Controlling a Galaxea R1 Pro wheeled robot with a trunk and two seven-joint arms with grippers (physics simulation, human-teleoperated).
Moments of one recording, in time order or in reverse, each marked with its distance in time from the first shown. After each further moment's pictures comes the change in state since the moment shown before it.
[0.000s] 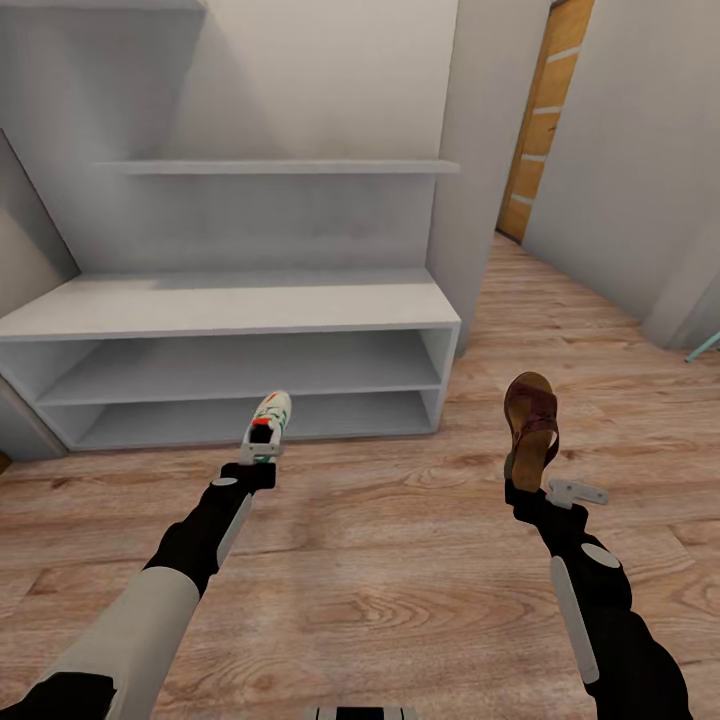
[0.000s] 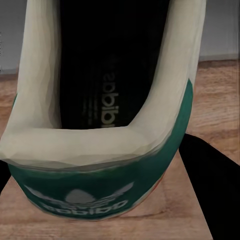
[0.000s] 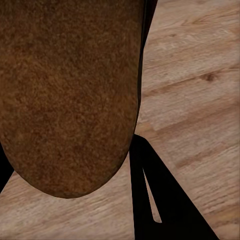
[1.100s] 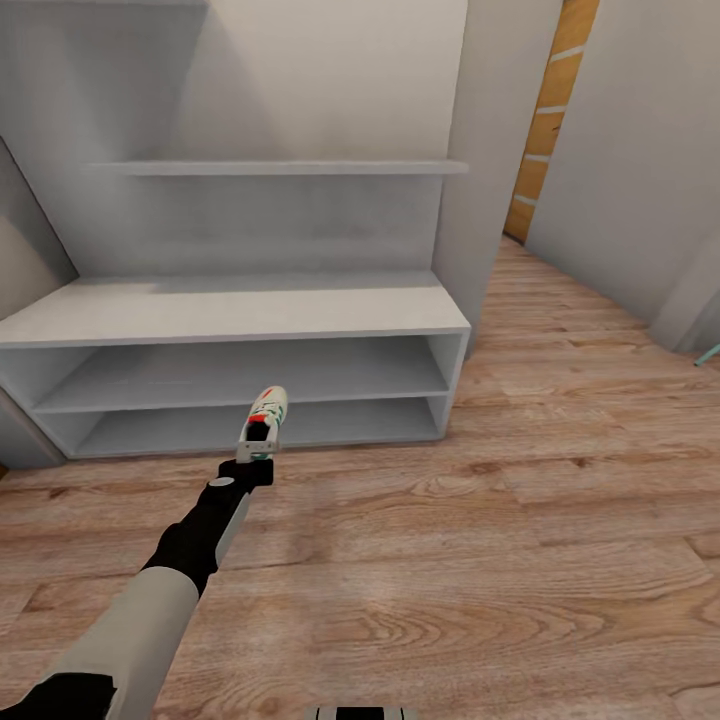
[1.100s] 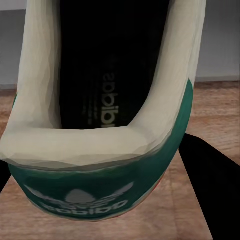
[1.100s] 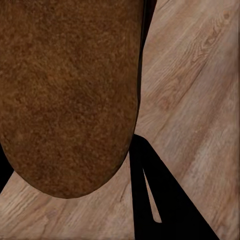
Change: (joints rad) left arm 0.000 -0.001 0.024 0.000 0.000 -0.036 0.002; right arm 0.000 -0.280 -0.615 -0.009 -0.008 0.391 0.010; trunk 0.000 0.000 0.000
